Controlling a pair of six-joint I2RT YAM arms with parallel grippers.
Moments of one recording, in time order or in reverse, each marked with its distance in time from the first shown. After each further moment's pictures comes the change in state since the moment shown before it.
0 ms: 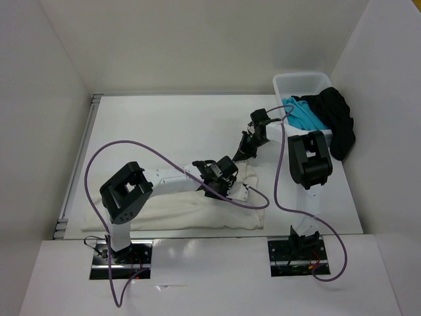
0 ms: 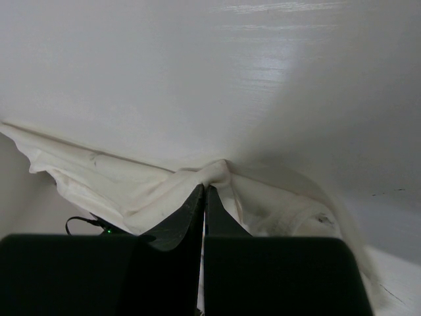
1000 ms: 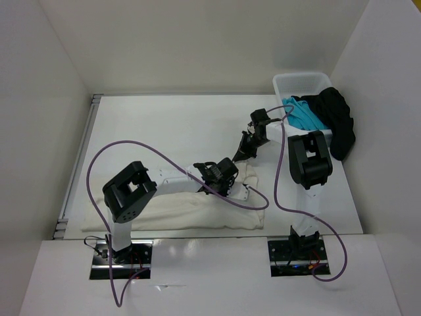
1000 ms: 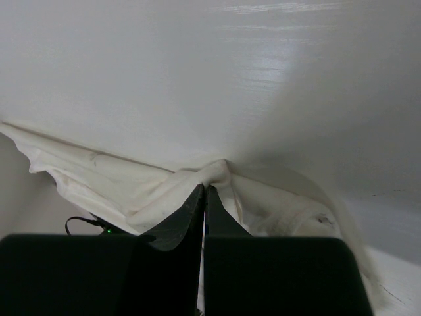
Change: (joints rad) left arm 0.000 0.026 -0.025 0.082 -0.062 -0.001; right arm 0.000 0.000 0.000 0.001 0.000 -0.001
